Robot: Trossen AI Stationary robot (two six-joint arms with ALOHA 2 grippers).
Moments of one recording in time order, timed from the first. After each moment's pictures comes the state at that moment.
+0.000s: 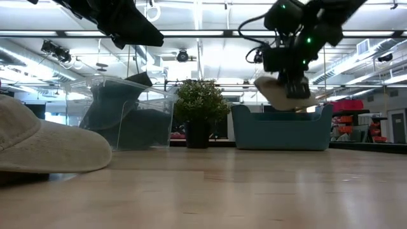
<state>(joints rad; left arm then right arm) -0.32 1.17 0.67 0.06 -0.53 -0.17 -0.18 1.37 0.76 -0.18 1.17 -0.80</state>
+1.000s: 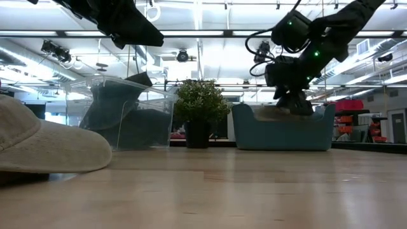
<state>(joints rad) -0.32 1.17 0.67 0.06 -0.53 -0.17 -0.23 1.37 0.62 -0.01 0.90 -0.83</state>
